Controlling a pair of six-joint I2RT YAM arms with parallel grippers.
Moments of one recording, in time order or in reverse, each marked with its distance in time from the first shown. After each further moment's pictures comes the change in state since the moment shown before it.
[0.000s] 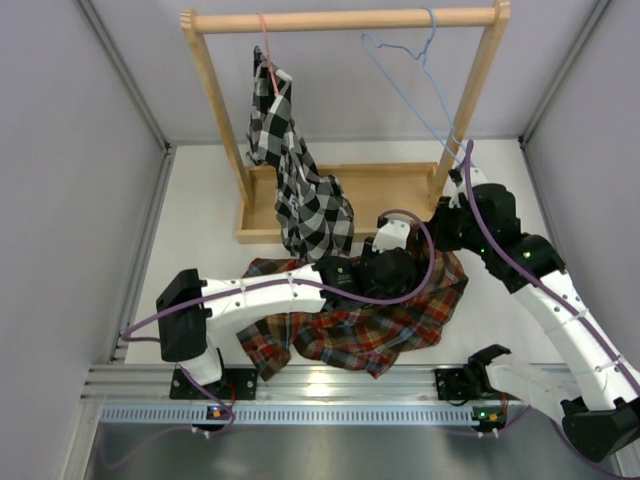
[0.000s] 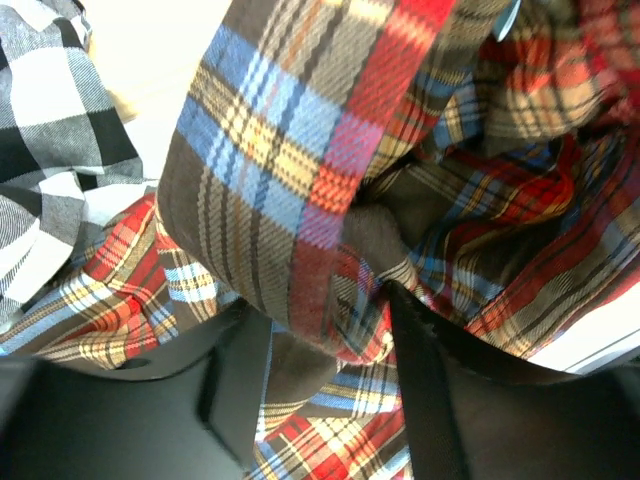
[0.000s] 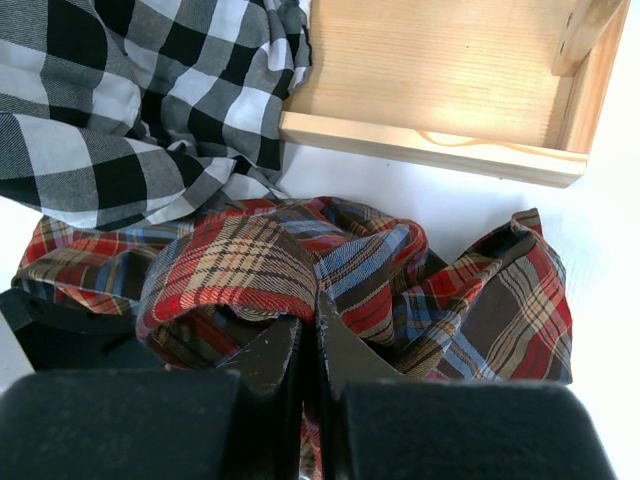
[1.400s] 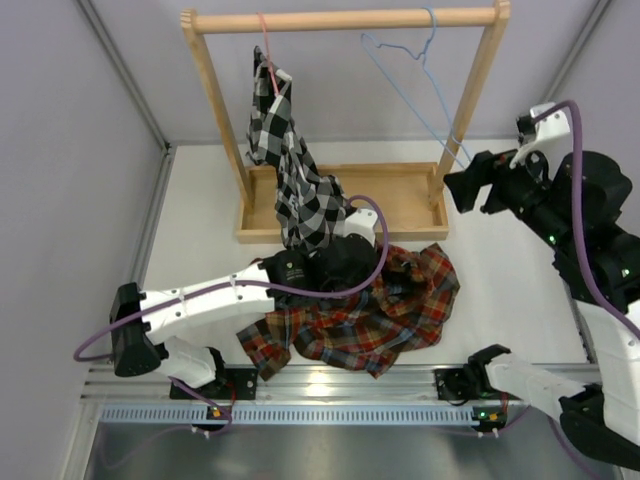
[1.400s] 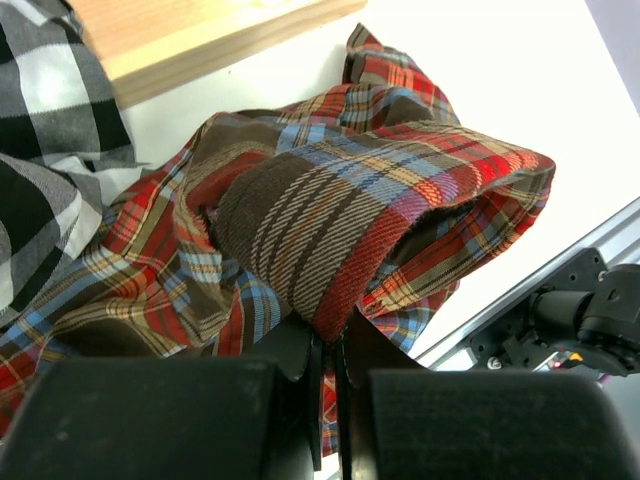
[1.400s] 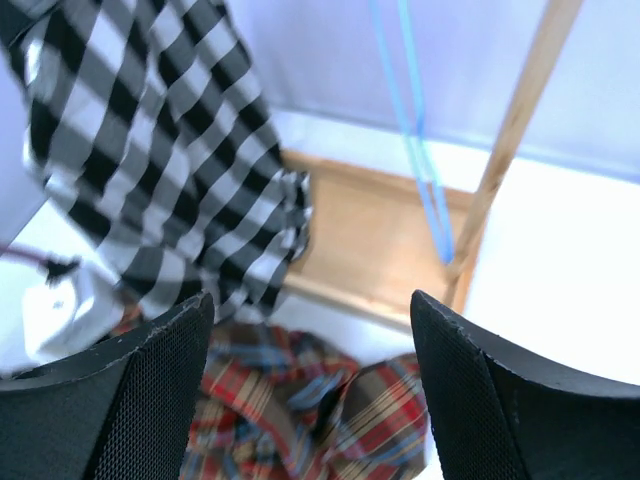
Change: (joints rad) left arm 0.054 -0.264 -0.104 -0.010 0.171 0.006; right arm -0.006 -0.006 0.531 -0.164 0.035 -0.224
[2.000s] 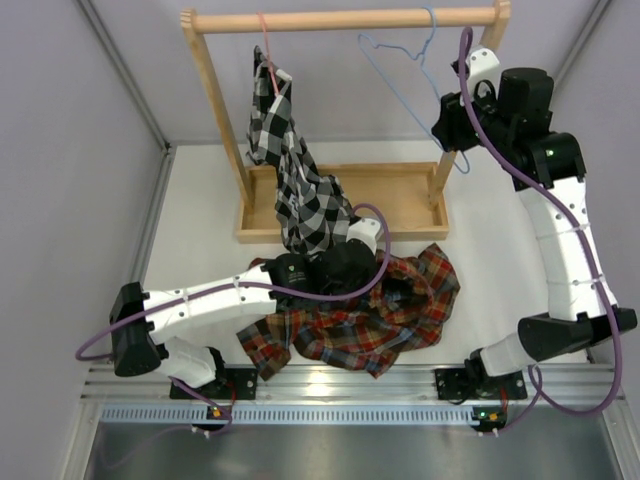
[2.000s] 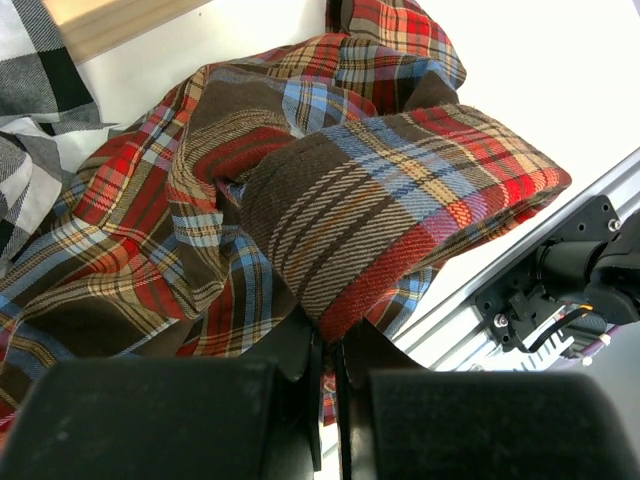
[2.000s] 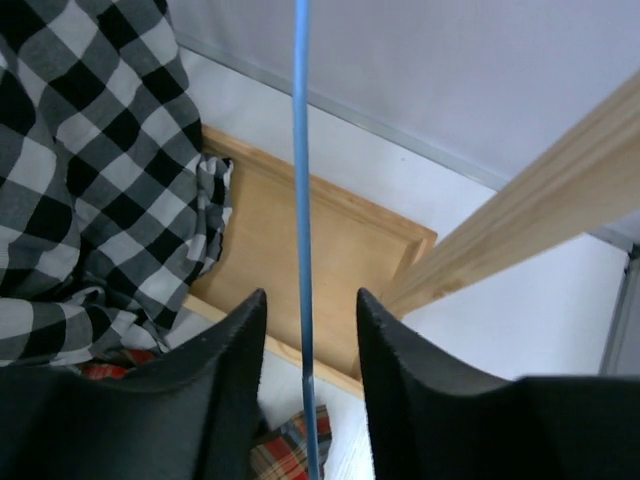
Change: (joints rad) left arm 0.001 0.000 -0.054 -0.003 0.092 0.003; right arm -0.174 0.521 0.340 0.015 -0.142 -0.276
